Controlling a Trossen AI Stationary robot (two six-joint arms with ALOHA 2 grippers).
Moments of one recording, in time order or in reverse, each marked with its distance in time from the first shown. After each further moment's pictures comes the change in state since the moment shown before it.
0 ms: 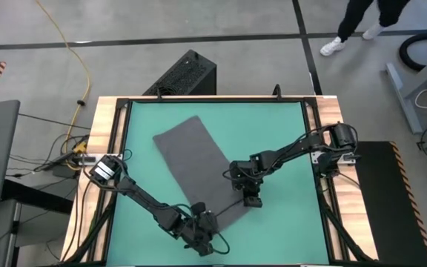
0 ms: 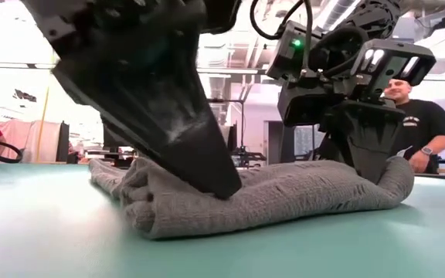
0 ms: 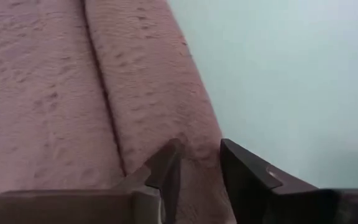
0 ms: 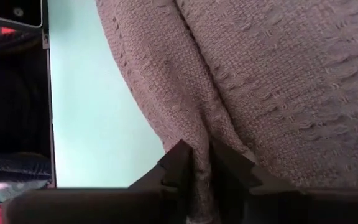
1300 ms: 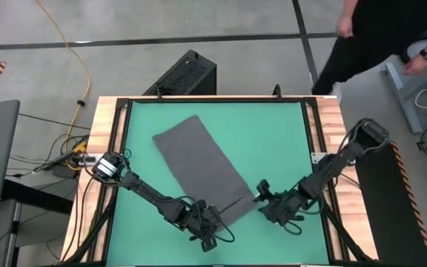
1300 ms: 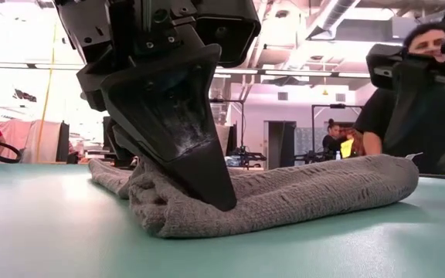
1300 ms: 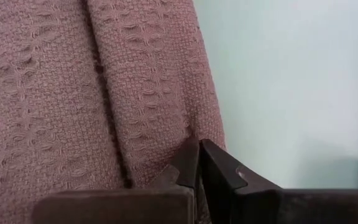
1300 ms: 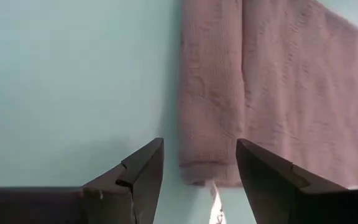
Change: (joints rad) left arm 0.059 0.000 0.000 -0.019 0.194 -0.106; right arm 0.597 -0.347 -0.289 0.212 1.028 -0.464
